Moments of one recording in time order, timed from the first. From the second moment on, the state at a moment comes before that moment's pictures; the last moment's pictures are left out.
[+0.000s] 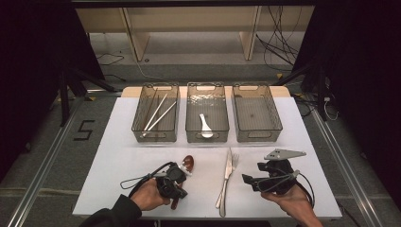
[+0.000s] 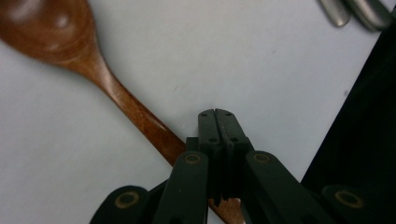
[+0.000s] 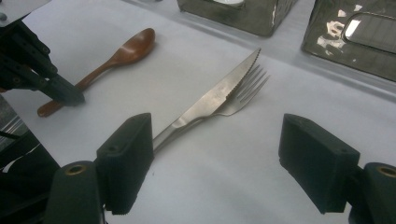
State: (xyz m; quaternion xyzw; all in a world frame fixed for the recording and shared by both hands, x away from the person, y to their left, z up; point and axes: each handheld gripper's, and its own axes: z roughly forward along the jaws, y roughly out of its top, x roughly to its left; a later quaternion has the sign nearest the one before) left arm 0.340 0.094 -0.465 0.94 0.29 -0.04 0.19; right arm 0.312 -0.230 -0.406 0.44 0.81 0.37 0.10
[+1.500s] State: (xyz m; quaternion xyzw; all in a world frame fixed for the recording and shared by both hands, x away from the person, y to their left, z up) left arm 0.382 0.127 -0.459 0.91 0.37 0.01 0.17; right arm 0.315 -0.228 -0.408 0.44 0.81 0.37 0.10
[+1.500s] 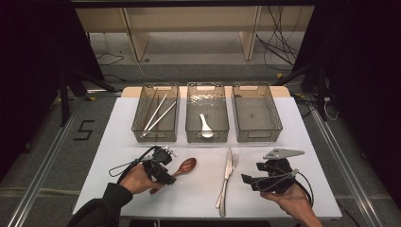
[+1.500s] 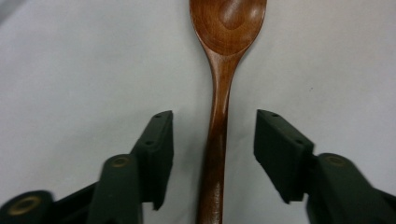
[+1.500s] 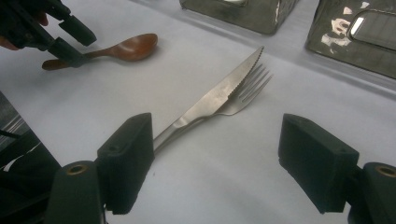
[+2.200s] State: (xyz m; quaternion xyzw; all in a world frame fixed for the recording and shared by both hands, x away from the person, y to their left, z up) left arm 0.382 0.118 -0.460 0.93 0.32 0.04 0.15; right arm 0.315 -0.229 -0.407 0.44 0.81 0.37 0.10
